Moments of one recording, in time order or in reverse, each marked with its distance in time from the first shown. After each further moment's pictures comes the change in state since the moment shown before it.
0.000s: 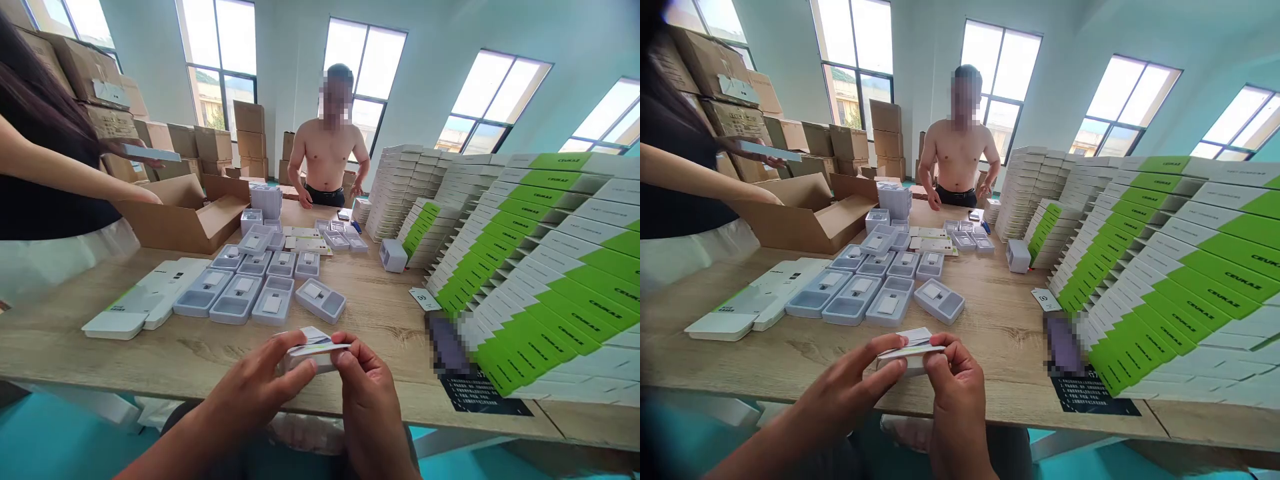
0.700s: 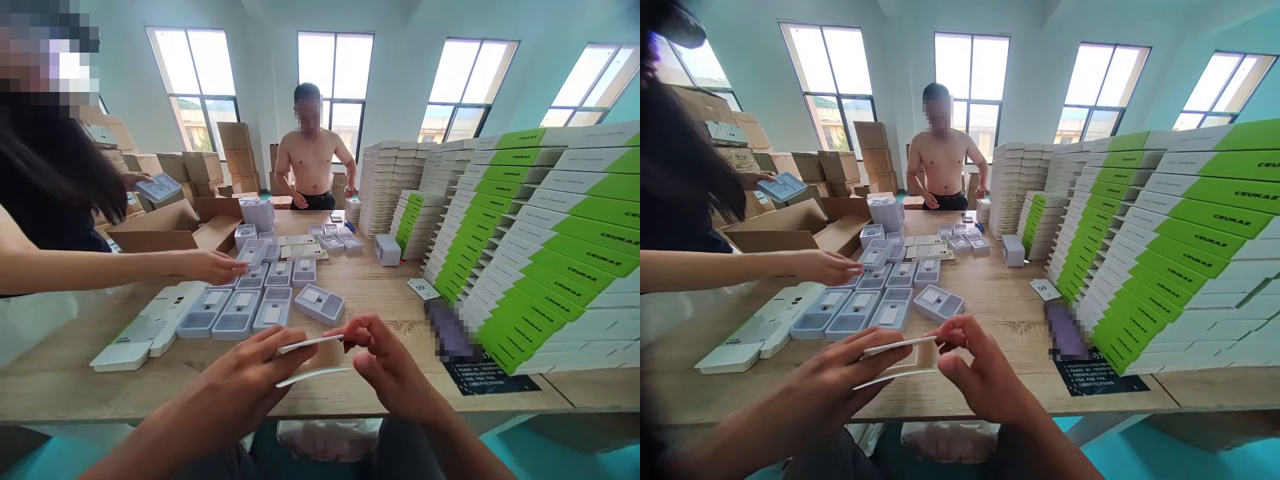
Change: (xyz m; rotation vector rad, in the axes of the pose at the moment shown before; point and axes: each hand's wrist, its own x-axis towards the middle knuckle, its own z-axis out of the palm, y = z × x) left_hand 0.048 -0.002 -0.055 -0.108 -0.486 -0.033; right_hand 0.027 -0.047 -0.047 -0.772 -0.523 -0.557
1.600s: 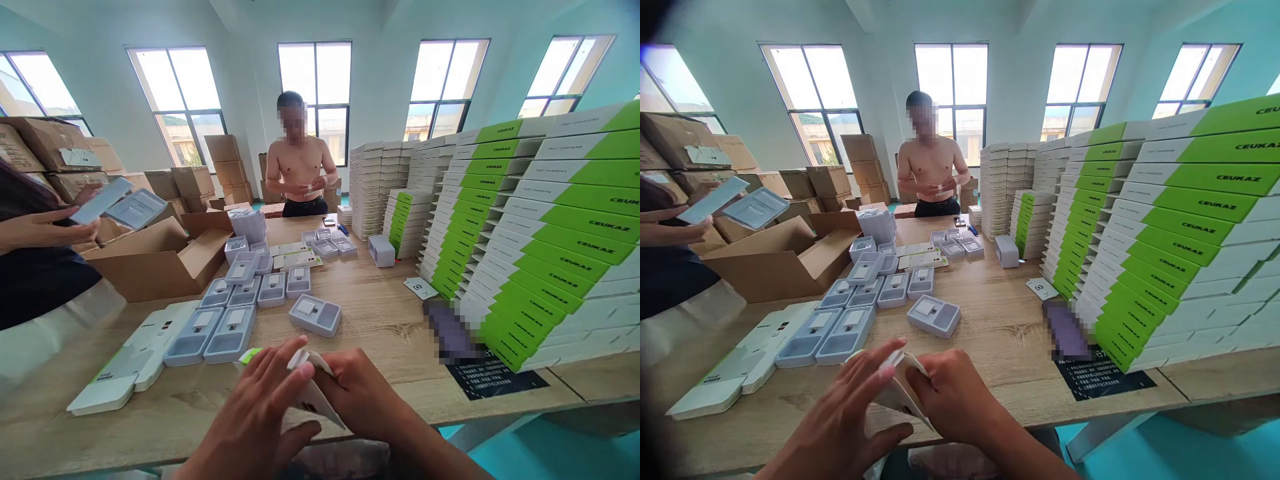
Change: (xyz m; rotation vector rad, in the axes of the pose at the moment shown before) left_hand -0.001 0.001 0.054 0.096 0.203 -0.088; right_hand 0.022 0.004 0.028 0.063 -0.122 0.240
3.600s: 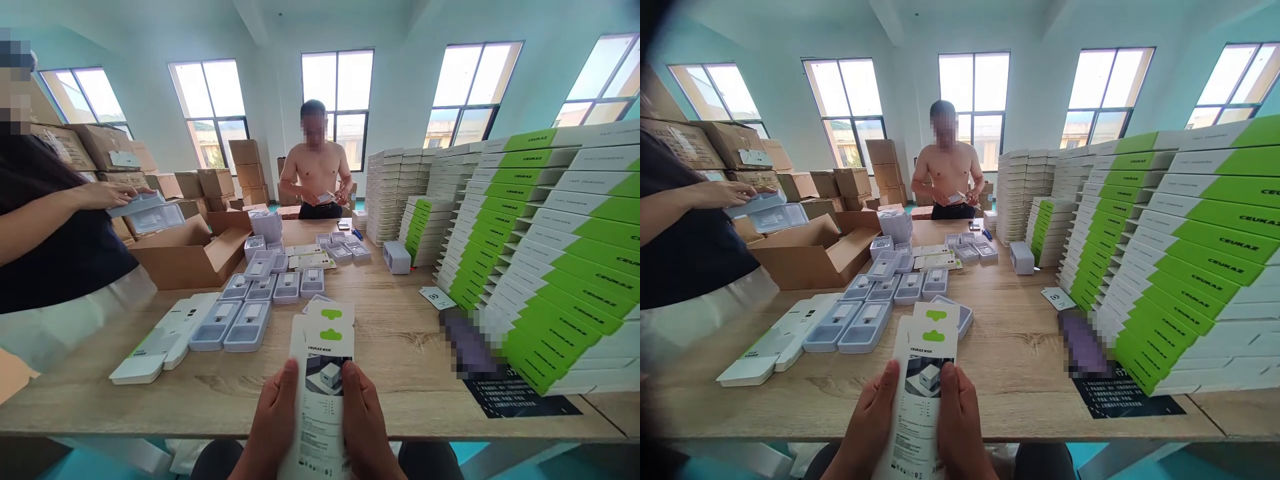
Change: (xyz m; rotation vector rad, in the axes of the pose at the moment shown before) left_hand -0.014 0.018 0.060 -1.296 0.295 -1.157; right_hand -0.014 0.055 0.074 0.783 0.491 0.296
